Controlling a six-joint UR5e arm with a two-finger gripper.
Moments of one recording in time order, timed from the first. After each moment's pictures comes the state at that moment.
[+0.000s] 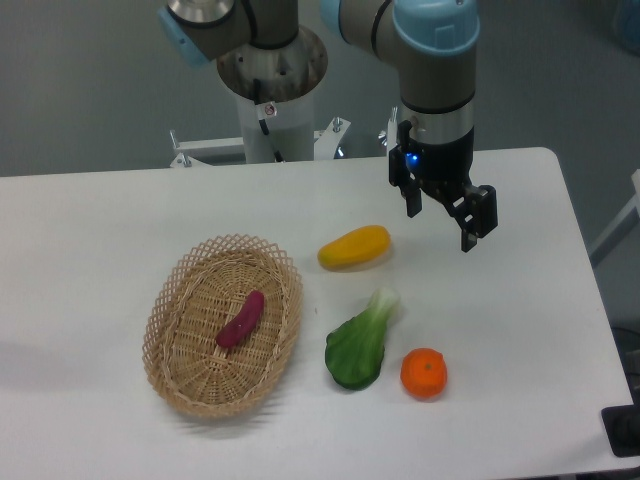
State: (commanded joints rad) arm 2.59 -1.71 -1.62 -1.07 1.56 1.48
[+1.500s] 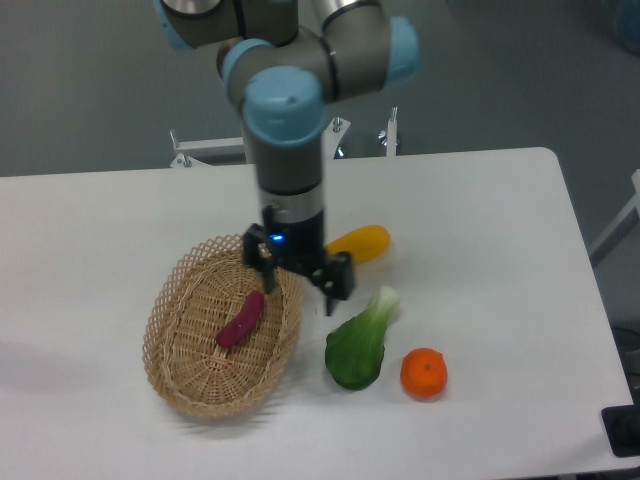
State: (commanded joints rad) arm 2.18 -1.82 -1.79 -0.86 1.56 0.77
